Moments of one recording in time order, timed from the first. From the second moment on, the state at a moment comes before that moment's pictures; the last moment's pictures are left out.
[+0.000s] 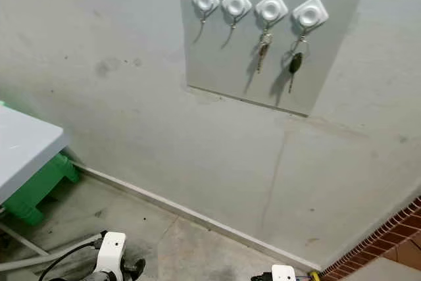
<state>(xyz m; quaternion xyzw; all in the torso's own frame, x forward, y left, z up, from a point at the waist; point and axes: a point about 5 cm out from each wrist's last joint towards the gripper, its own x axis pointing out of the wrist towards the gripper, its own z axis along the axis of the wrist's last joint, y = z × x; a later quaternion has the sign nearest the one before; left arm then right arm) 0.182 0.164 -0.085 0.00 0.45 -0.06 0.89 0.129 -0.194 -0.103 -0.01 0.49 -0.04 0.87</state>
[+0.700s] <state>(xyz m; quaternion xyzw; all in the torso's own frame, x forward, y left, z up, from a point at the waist) 0.178 0.166 -0.087 0.02 0.46 -0.07 0.89 0.131 -0.185 -0.104 -0.03 0.50 -0.01 0.87</state>
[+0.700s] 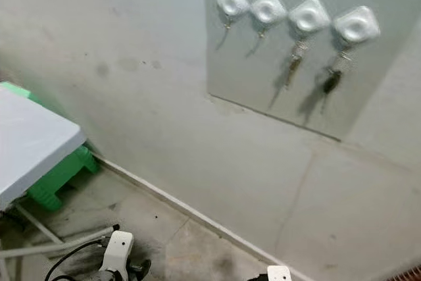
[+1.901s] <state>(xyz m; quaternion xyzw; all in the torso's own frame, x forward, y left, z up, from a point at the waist) 0.180 0.172 -0.086 0.01 0.46 -0.04 0.89 0.131 -0.180 -0.105 -0.03 0.51 0.00 0.86</state>
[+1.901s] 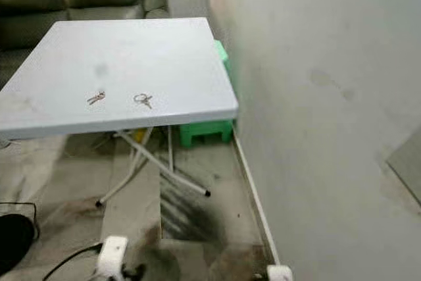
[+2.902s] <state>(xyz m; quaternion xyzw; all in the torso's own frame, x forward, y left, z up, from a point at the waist) 0.180 0.163 -0.087 -0.02 0.45 -0.04 0.89 0.117 -0.194 -0.108 -0.01 0.52 -0.03 0.85</state>
